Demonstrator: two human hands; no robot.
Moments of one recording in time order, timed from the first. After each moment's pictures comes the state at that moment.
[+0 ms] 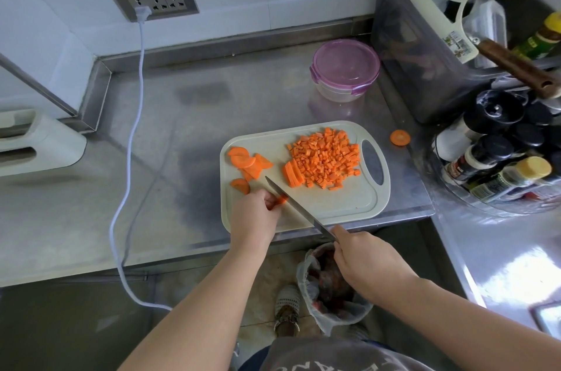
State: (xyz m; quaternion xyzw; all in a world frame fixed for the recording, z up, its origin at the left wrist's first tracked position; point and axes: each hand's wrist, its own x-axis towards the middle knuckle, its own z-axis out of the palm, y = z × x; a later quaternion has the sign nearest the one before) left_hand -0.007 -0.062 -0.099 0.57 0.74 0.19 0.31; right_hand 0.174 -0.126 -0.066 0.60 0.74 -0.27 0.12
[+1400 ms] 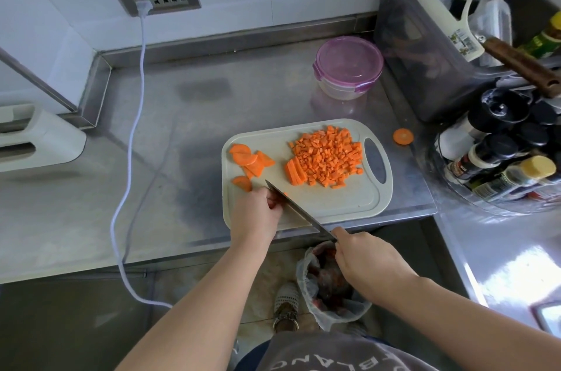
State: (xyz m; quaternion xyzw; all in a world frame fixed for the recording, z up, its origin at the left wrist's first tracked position) left_hand -0.012 -0.061 -0.103 0.58 0.74 0.16 0.31; right_hand 0.170 -0.125 -0.074 0.59 0.75 -0.24 0.18
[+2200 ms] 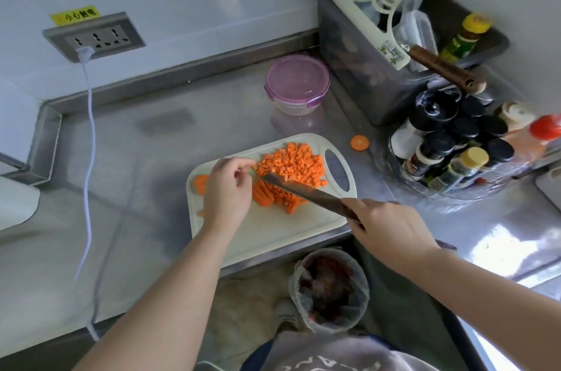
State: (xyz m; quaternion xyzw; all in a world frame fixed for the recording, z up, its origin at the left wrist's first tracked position) left_hand 0.009 0.002 -0.063 0.65 0.65 0.31 0.25; right_hand 0.241 -0.102 -0.045 0.65 0.75 -0.07 -0.02
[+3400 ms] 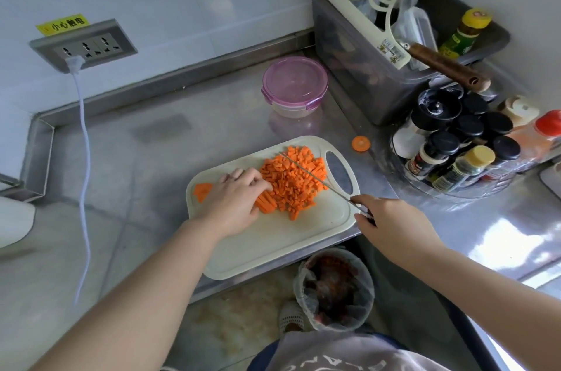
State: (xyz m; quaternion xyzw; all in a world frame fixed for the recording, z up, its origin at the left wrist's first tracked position) left_hand -0.013 0.029 -0.074 0.90 0.42 -0.04 0.10; right_hand 0.239 -0.090 -0.045 0.73 0.65 -0.19 -0.07
